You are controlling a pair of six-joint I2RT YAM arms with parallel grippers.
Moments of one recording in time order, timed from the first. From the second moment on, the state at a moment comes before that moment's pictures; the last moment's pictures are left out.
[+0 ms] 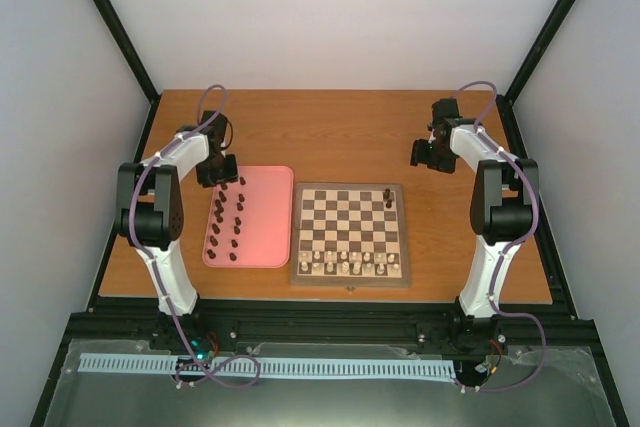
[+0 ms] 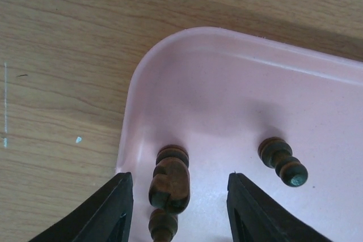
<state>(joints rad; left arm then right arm) -0.07 1.92 1.38 -0.82 -0.07 -0.31 0.06 2.01 1.50 -0.72 -0.06 0.22</state>
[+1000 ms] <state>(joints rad) -0.06 1.95 1.40 -0.82 -0.07 -0.32 0.06 2.02 1.50 -0.72 -0.05 0.22</state>
